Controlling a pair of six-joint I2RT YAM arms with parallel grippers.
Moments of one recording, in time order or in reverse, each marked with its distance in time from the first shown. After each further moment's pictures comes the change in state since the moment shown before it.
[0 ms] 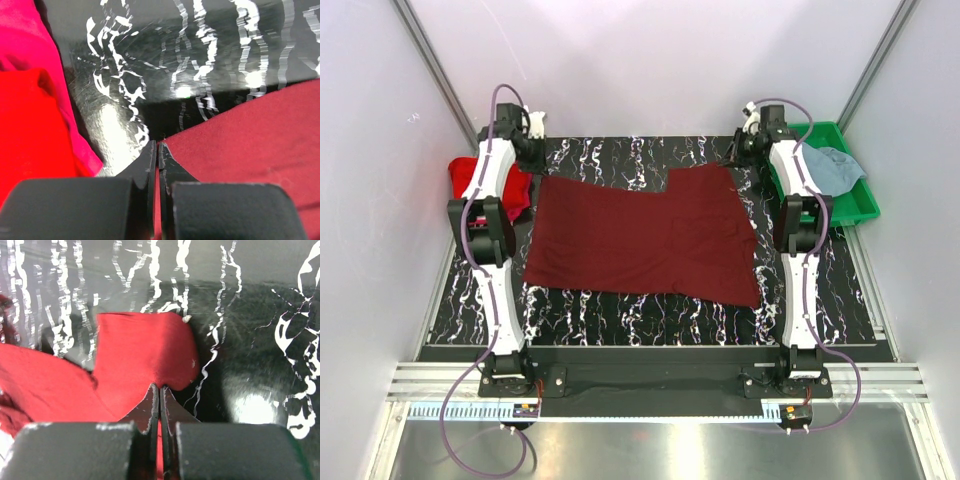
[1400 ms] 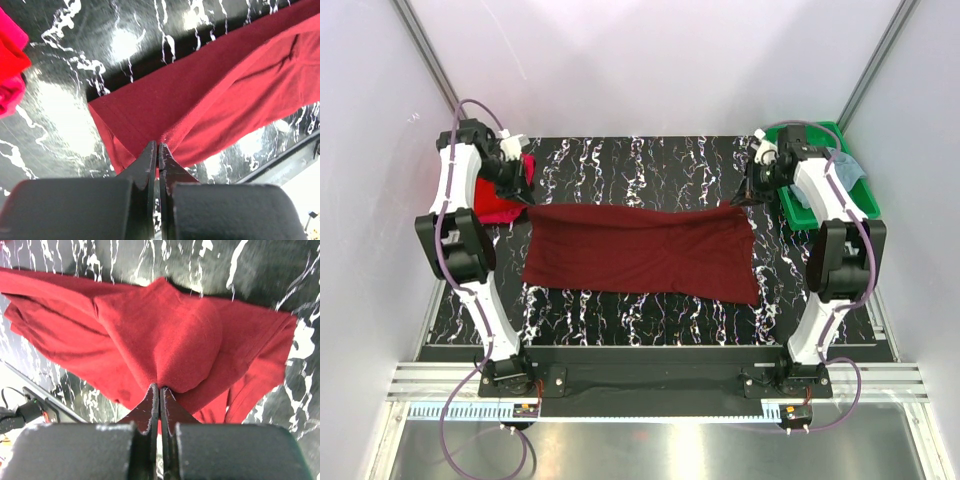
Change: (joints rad) left arm 0.141 -0.251 -0.204 -0.396 0.305 0.182; right arm 0.002 -0.731 -0.840 -0.124 -0.019 -0.150
